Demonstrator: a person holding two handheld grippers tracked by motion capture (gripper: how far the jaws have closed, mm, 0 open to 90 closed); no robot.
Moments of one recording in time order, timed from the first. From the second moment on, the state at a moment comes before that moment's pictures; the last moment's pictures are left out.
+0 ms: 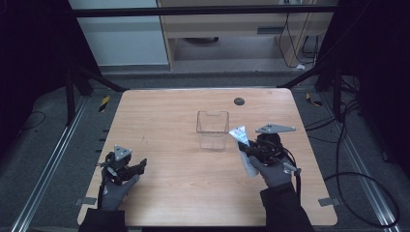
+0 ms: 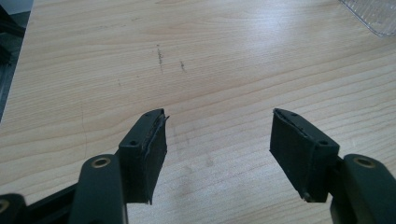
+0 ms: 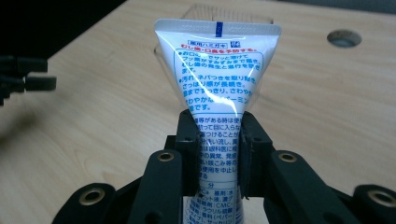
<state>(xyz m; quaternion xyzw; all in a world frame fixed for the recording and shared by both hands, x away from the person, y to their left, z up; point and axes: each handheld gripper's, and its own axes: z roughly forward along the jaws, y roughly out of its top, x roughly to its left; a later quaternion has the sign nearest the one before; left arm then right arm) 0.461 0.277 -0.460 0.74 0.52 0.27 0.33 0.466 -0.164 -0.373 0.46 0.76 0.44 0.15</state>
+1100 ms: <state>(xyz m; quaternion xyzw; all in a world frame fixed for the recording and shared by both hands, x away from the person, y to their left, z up) 0.461 0.280 -0.459 0.74 0.53 0.27 0.33 0.539 -0.113 -0.349 0.47 0.63 0.56 0.24</state>
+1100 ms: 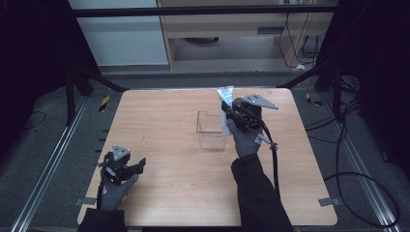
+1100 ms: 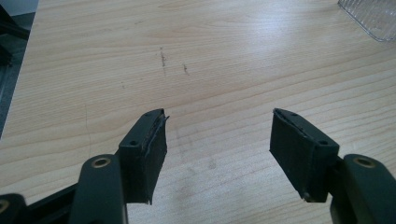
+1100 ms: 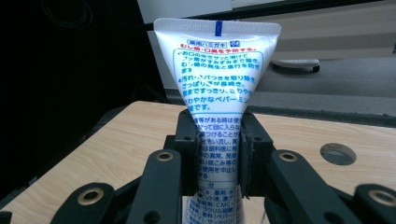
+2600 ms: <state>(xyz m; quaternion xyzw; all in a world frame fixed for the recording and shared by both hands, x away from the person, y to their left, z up) 0.462 0.280 -0.460 0.74 0.52 0.27 0.33 0.588 -0.067 -0.422 0.49 0.67 0.50 0.26</state>
